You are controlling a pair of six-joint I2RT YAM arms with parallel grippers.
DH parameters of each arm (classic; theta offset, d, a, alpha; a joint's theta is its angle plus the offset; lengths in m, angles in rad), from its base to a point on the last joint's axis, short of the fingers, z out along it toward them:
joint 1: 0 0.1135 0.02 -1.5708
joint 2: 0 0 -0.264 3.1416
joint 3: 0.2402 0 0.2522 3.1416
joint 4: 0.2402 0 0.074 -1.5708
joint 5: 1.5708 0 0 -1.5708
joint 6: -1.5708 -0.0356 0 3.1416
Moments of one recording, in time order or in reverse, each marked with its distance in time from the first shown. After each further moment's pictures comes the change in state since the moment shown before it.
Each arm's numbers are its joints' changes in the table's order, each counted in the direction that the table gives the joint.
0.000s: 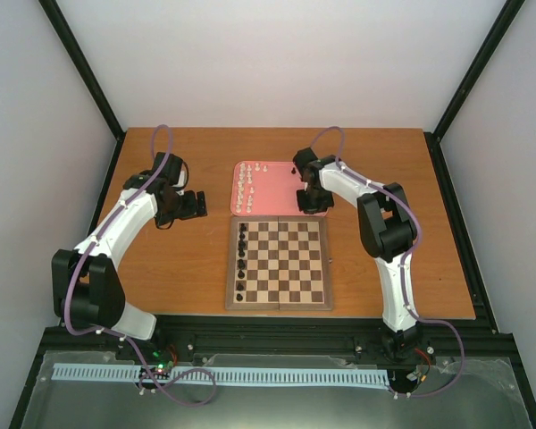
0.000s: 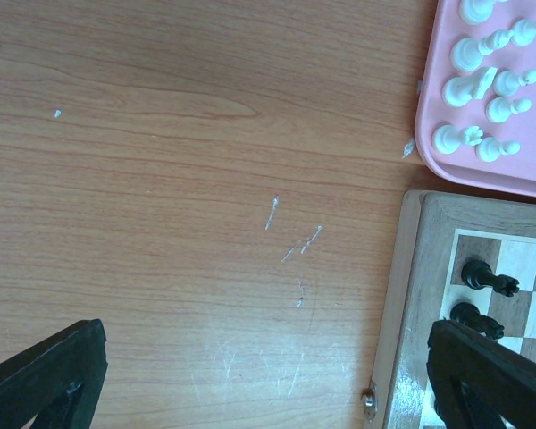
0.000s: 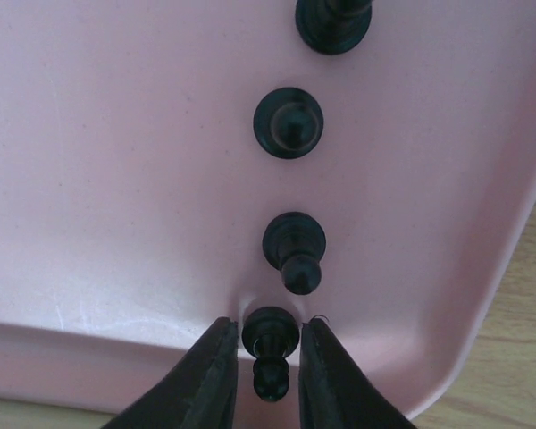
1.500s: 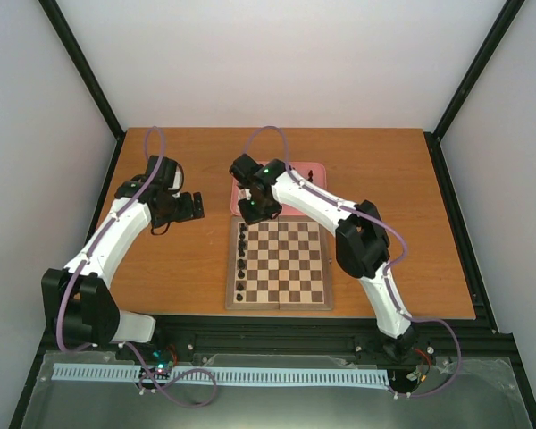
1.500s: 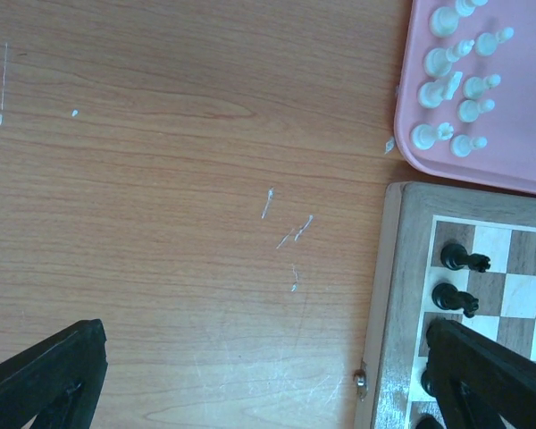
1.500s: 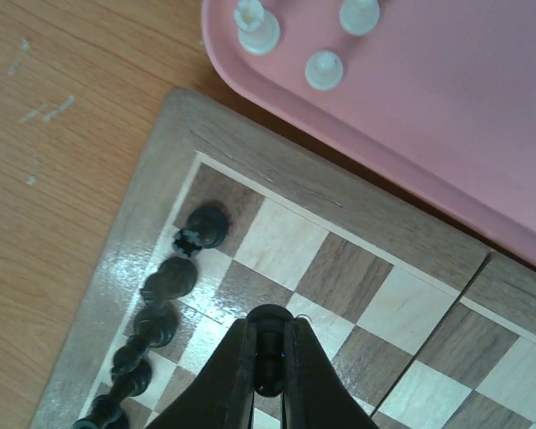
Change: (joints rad) left arm 0.000 -0.104 -0.032 0.008 0.001 0.000; right arm 0.360 0.008 0.312 0.167 -0.091 -0.064
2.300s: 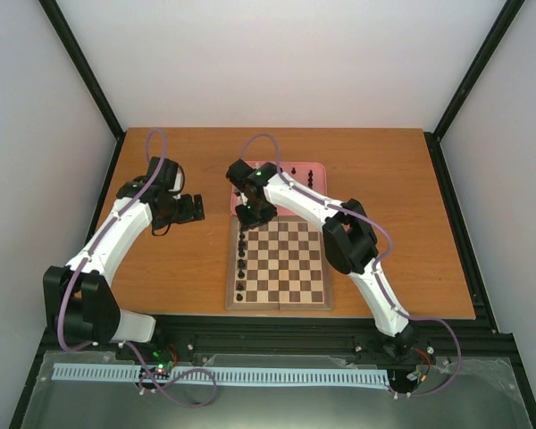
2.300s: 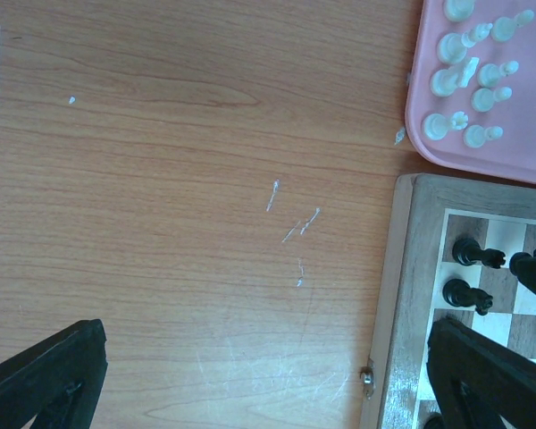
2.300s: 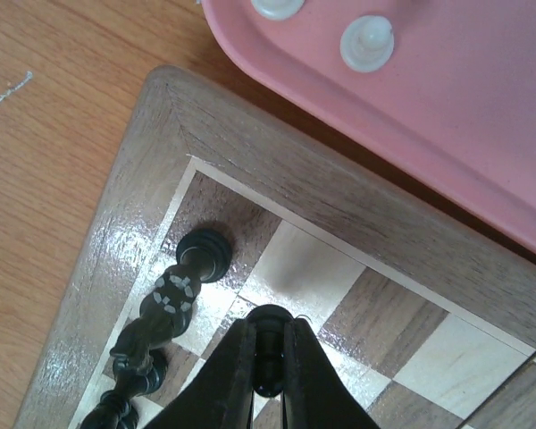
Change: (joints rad) left arm 0.000 0.007 -0.019 -0.003 0.000 0.000; right arm -0.002 0.124 0.074 0.045 -0.050 0.020
